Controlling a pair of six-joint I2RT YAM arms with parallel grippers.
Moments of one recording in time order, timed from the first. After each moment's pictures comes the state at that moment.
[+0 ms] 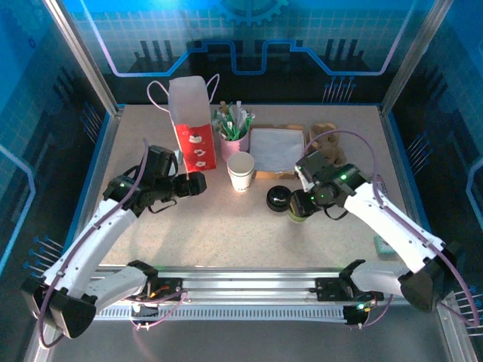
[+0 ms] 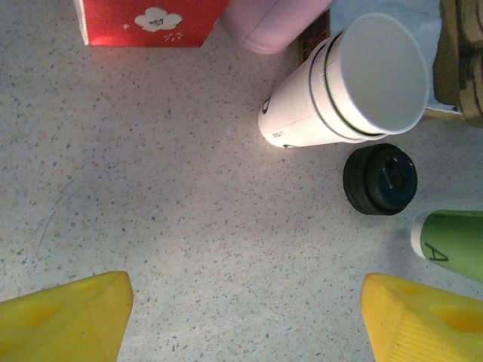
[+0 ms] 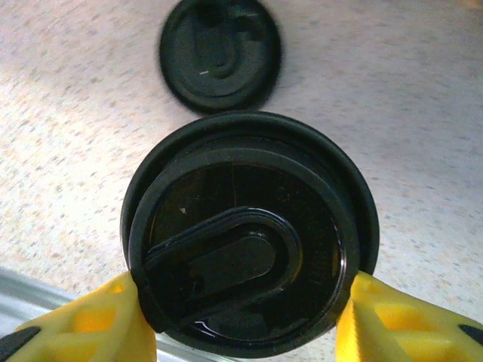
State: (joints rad) left arm -0.37 1.05 1.07 -0.90 0.12 -0.58; right arm 0.56 1.21 1.14 -1.19 0.07 0.27
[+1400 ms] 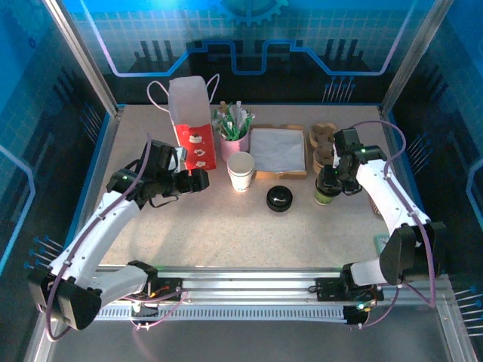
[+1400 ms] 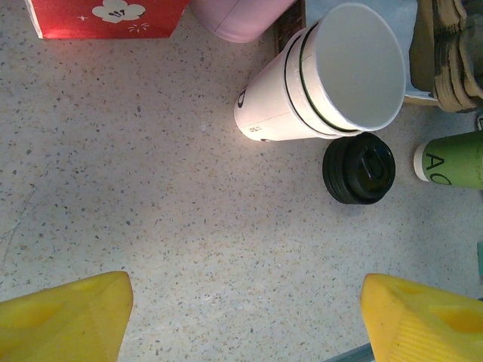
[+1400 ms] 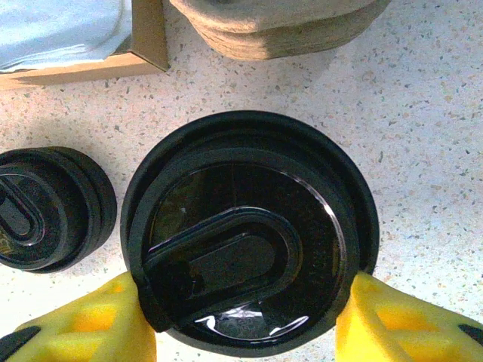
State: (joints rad) left arm -0.32 1.11 1.08 -0.88 0.24 -0.53; right arm 0.12 1.40 1.17 -1.05 0.02 0.27
